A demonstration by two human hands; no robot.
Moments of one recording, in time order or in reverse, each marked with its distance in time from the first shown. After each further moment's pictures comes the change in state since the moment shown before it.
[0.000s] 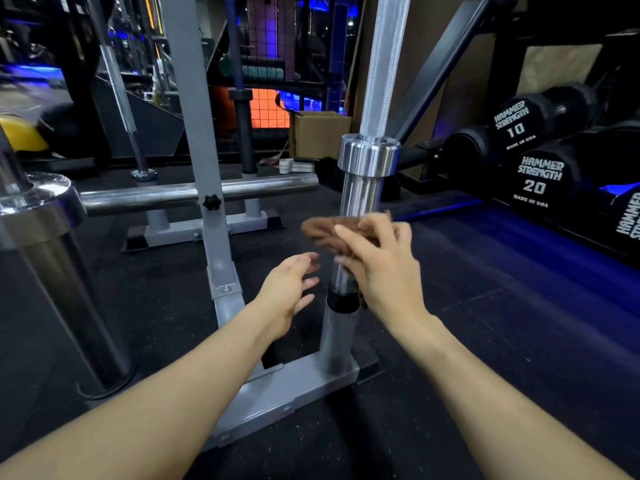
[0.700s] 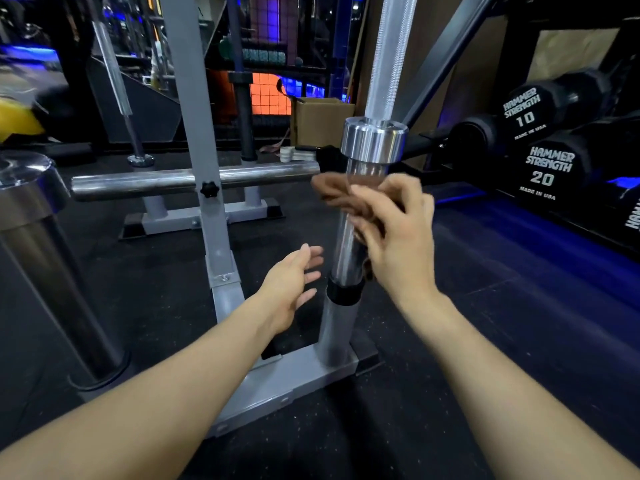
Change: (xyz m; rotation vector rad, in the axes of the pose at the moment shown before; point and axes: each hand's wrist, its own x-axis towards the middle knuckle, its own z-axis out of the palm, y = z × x) left_hand 0.013 -0.011 0.002 -0.002 -0.007 -0.043; right_hand 0.018 0.005 -0.012 0.189 0.132 0.083
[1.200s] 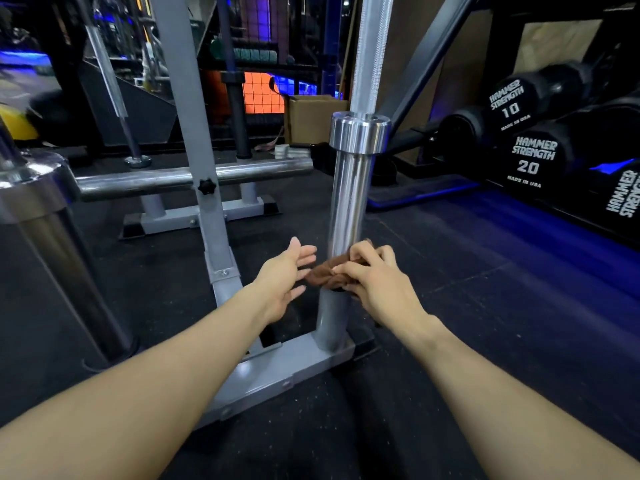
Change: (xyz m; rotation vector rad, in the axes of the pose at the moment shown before) left_hand -0.014 0.000 -0.005 0.053 -0.019 -0.049; right_hand -0.067 0.023 0.006 -0.206 -0.622 0.018
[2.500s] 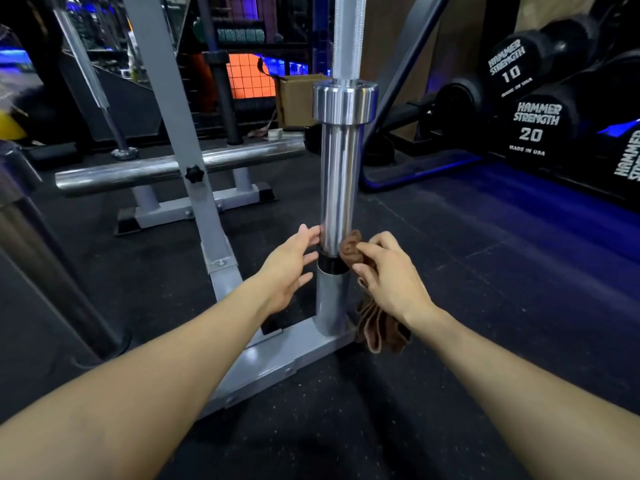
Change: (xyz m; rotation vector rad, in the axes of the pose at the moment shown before) left_hand 0.011 -0.013 0.014 0.080 -0.089 0.070; right_hand -0.013 0.007 0.003 0.292 0.018 0.282
